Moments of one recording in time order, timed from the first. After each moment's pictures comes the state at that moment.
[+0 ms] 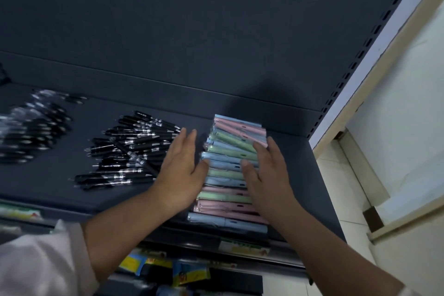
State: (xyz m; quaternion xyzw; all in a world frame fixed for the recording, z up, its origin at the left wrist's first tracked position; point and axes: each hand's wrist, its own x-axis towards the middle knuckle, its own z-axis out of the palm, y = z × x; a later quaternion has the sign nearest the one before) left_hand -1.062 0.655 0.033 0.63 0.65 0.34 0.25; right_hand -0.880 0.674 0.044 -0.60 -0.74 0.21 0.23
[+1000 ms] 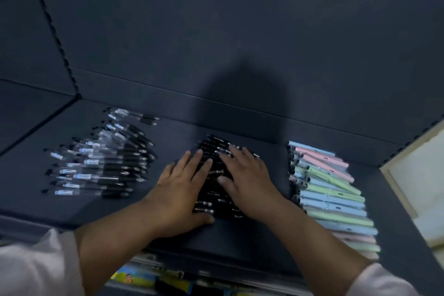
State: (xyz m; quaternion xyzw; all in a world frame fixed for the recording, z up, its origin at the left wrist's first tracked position) left_hand -1.284 0.661 0.021 0.78 0.62 0.05 0.10; right_hand -1.106 0.719 0.036 -0.50 -0.86 0.11 0.02
